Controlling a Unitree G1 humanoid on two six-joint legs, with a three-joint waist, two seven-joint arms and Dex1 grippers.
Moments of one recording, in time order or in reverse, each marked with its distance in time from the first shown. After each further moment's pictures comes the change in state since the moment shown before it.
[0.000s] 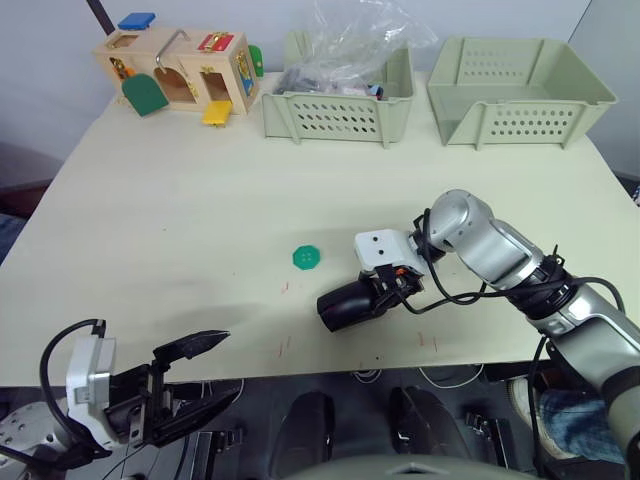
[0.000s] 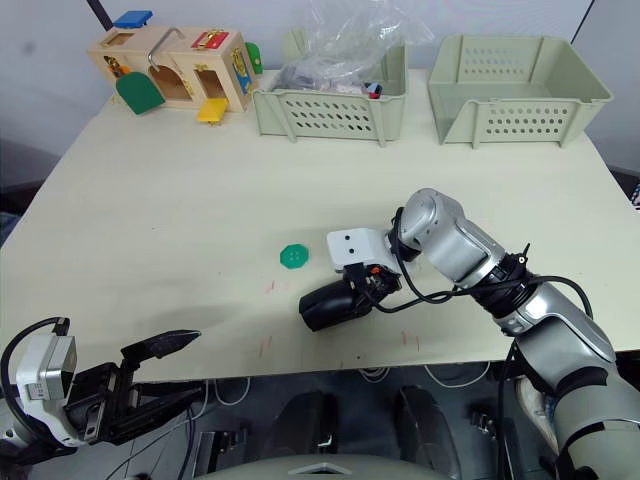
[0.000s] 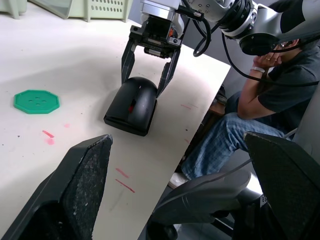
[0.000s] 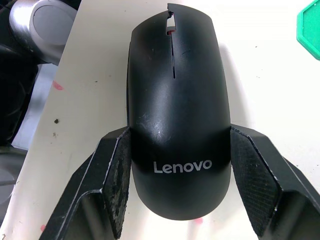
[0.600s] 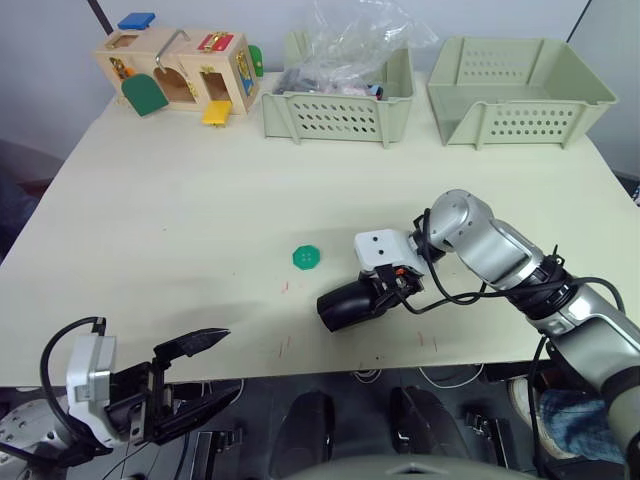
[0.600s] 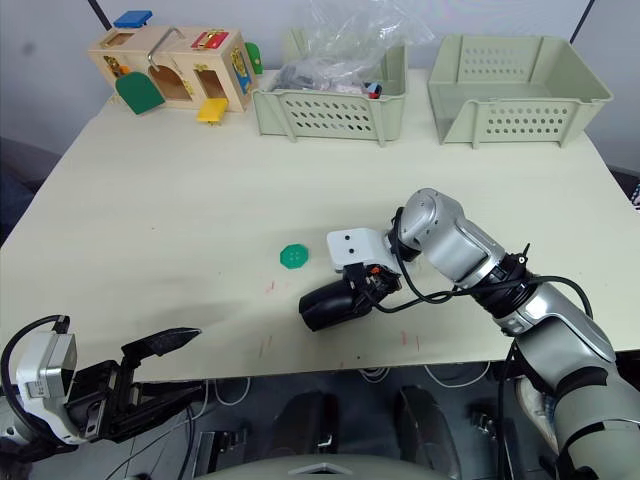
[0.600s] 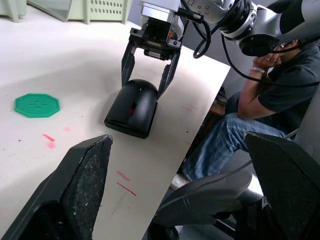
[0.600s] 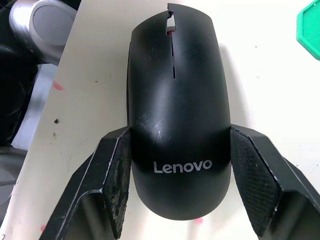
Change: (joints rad) left arm -0.009 0.000 -0.001 0.000 0.000 0.000 0.000; right arm 0.000 0.000 0.000 -0.002 0.000 -0.005 -0.001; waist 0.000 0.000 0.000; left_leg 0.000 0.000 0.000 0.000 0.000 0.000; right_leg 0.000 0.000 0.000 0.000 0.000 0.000
